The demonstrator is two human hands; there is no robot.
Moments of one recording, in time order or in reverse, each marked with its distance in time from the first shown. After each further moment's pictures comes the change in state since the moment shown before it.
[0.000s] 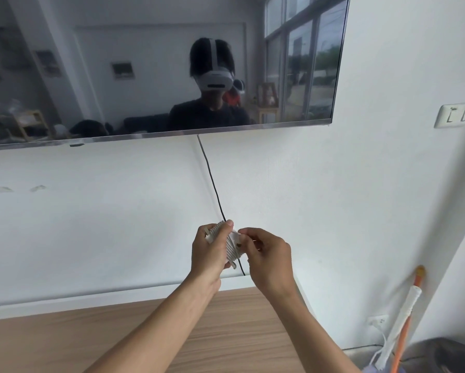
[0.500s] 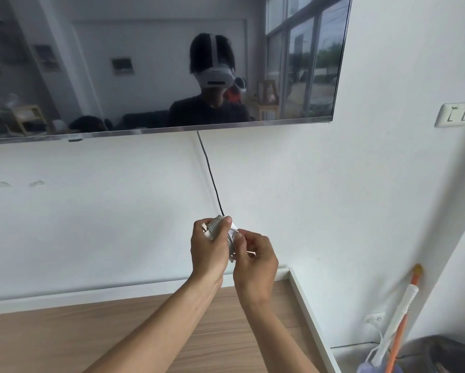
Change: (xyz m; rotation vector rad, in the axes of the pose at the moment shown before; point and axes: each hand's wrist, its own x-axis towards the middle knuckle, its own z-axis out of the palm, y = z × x) left_hand -0.006 0.002 0.007 0.000 0.110 0.144; right_hand -0.015 0.013 0.042 0.242 0.306 0.082
